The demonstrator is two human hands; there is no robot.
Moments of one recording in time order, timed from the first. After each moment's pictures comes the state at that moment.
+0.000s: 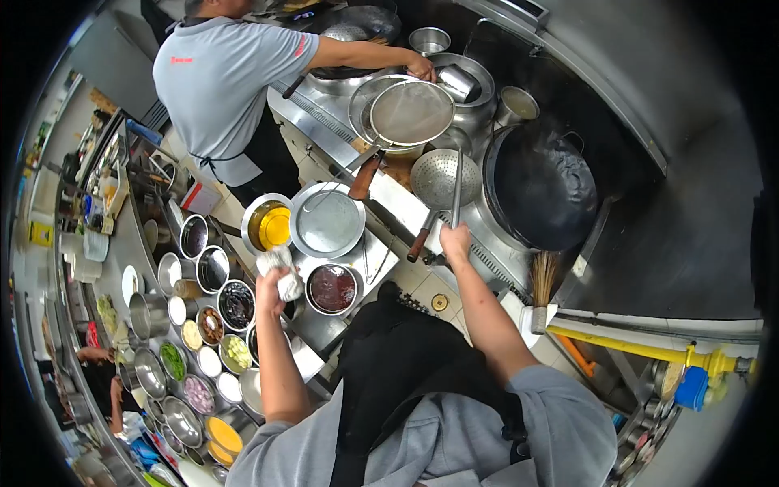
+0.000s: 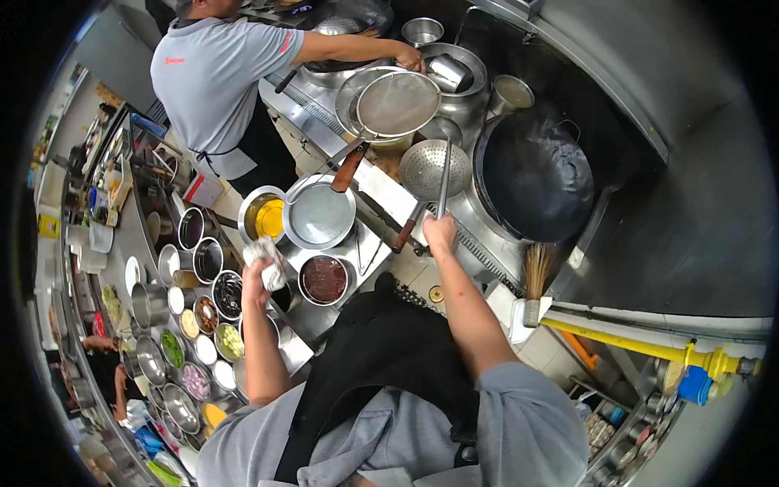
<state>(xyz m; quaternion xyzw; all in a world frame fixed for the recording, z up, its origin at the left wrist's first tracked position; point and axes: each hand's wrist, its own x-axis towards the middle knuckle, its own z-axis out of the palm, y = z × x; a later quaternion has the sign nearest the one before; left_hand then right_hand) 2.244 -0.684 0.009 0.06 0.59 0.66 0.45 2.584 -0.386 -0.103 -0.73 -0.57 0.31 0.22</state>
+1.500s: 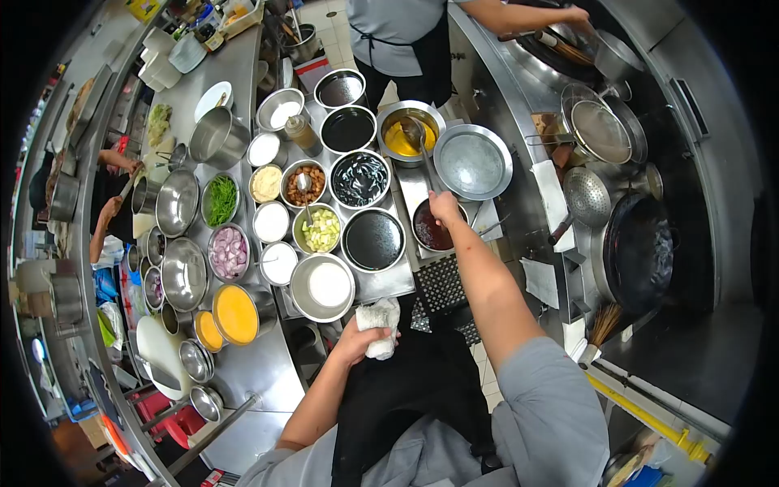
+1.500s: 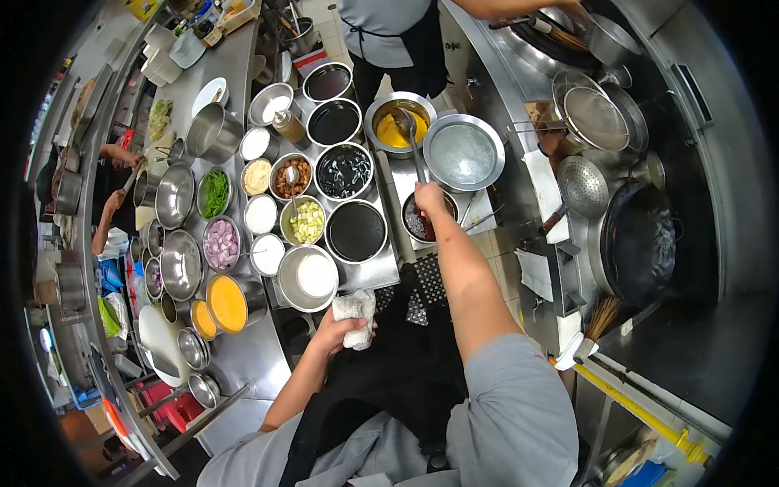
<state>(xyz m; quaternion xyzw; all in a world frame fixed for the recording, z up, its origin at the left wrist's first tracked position) 2.387 -1.004 0.012 -0.06 0.50 0.68 0.53 2.275 -0.646 -0.161 -0.47 -0.76 0.45 -0.08</state>
